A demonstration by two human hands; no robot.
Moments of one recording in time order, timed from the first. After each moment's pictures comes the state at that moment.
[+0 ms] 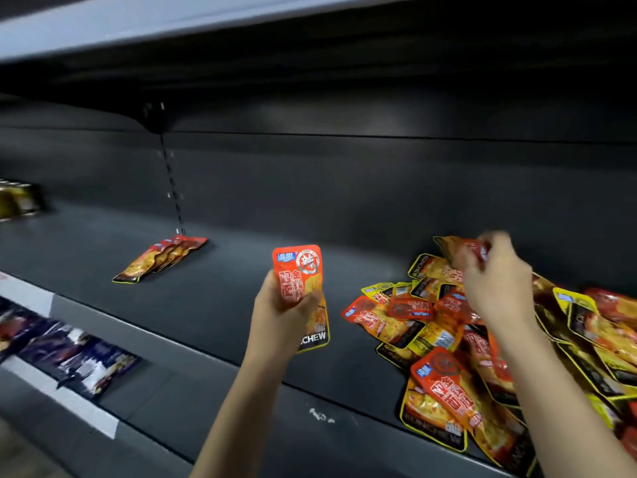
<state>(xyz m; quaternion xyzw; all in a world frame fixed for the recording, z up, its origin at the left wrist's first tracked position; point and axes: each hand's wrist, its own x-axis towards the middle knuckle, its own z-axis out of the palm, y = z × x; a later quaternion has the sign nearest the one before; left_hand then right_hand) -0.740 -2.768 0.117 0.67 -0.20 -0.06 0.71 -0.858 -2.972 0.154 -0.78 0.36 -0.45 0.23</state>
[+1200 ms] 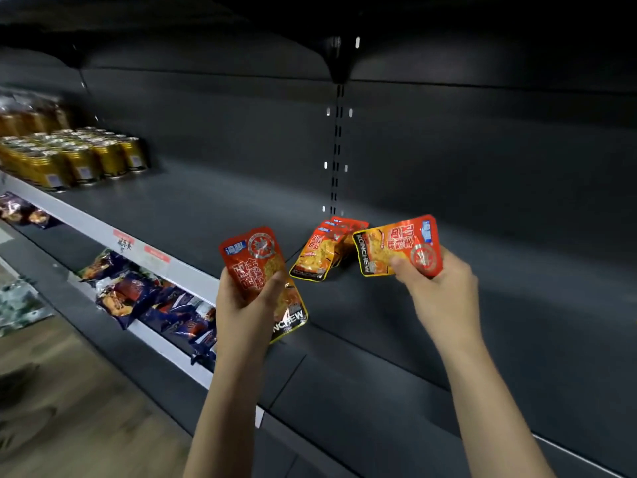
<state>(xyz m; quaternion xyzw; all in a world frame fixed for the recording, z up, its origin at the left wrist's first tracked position) -0.467 -2.519 0.085 0.60 -0.06 0.04 0.79 -0.552 -2.692 0.113 -0.77 0.22 -0.38 0.46</state>
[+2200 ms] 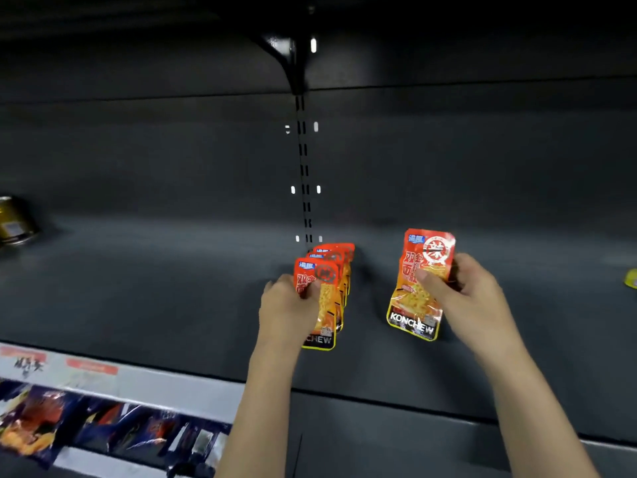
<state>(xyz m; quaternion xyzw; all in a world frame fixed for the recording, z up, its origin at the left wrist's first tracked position) -0.331 -2.586 0.073 0.85 -0.27 -0.05 0.44 -0.506 -2.703 0.093 -0.70 0.36 -0.40 0.47</state>
